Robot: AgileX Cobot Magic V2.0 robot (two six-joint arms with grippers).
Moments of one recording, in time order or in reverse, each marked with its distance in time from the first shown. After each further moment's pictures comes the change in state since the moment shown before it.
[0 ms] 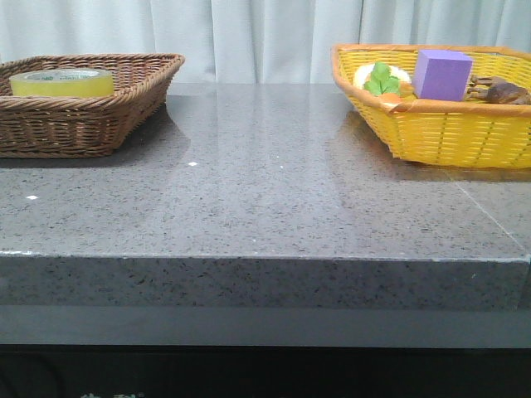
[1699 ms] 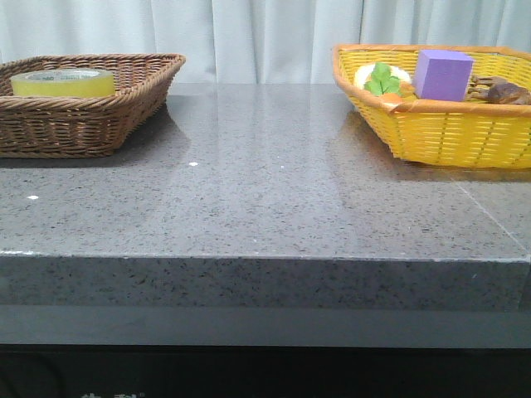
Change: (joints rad) left arm 0.000 0.000 0.000 0.000 0.001 0.000; right arm -0.502 -0.523 0.707 0.001 -0.505 0.000
